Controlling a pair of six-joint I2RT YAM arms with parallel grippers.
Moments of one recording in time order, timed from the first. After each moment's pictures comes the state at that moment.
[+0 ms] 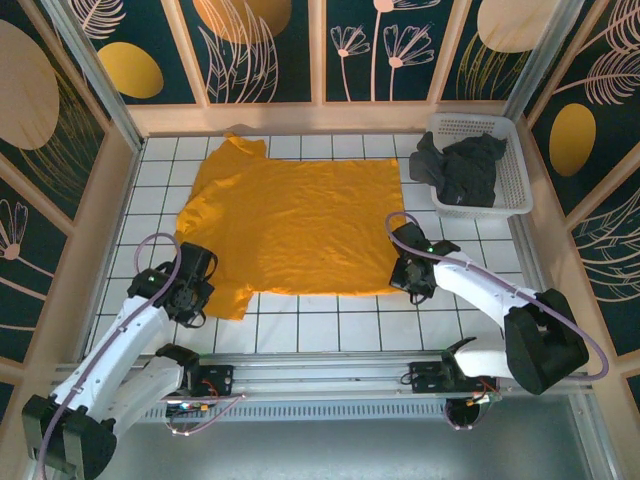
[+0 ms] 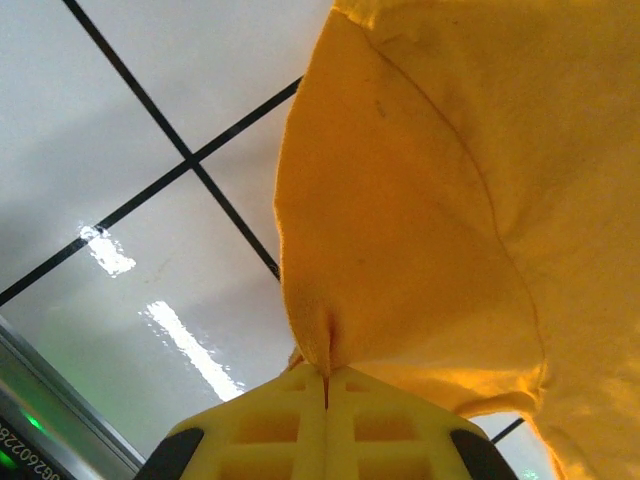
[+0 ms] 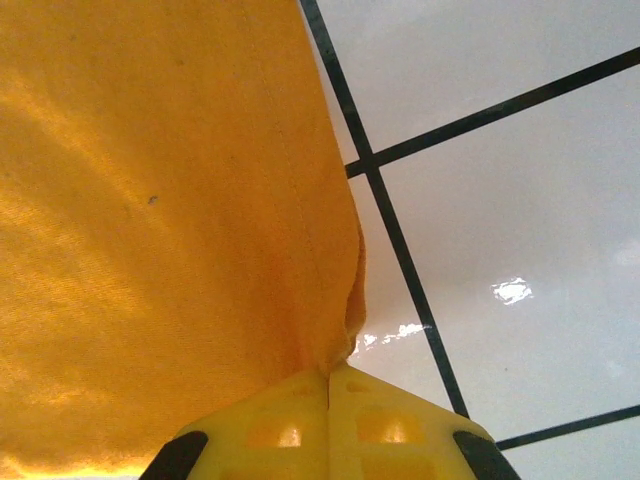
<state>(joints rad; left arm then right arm) -0.35 0.88 0.69 -1.12 -0.22 -1.32 0.51 1.29 0.71 -0.76 0.11 0.84</state>
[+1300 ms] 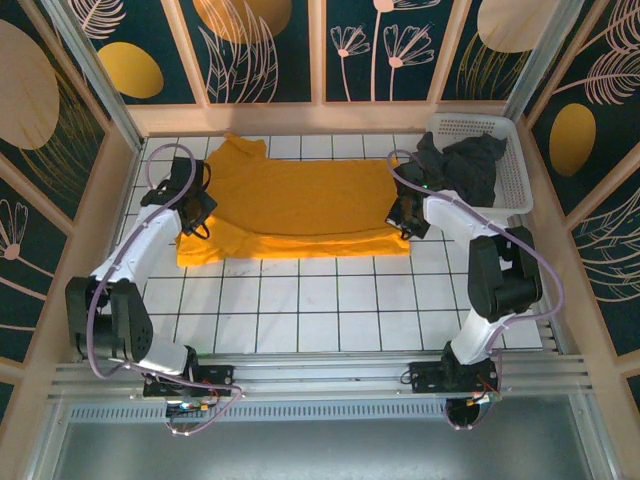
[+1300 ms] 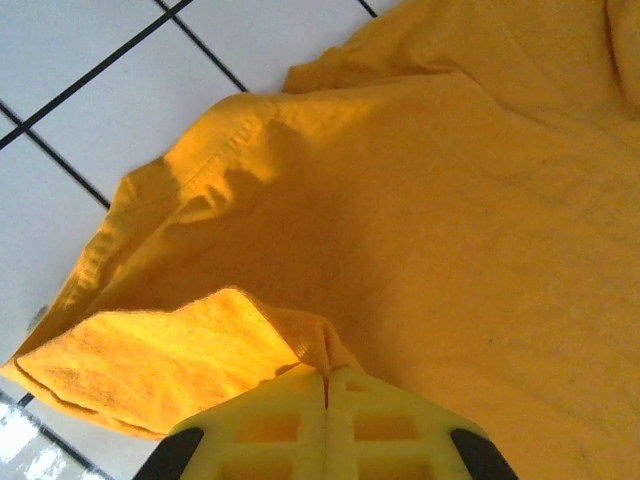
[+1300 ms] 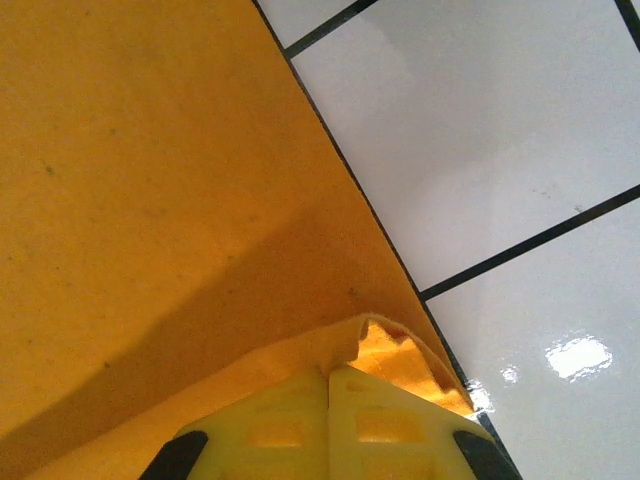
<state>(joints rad) -0.12 1.50 1.17 -0.68 -0.23 -0.91 0.32 1.72 1.21 -0.72 0.11 0.78</state>
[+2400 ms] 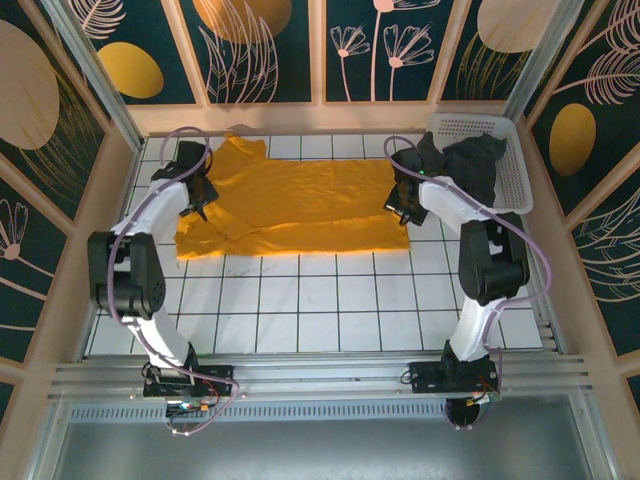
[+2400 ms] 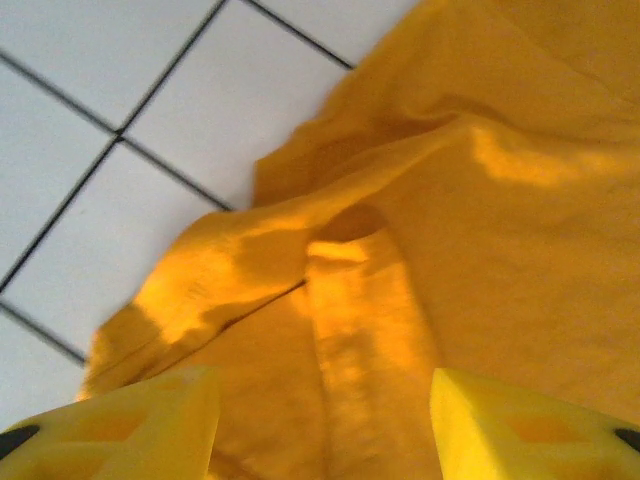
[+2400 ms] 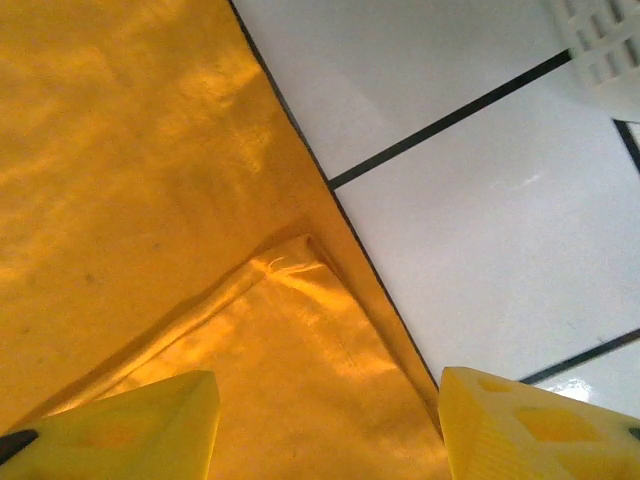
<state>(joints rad) -0.05 1.72 1.31 -0.66 -0.25 -0.65 0.29 1.81 1.35 -0.72 0.16 0.72</state>
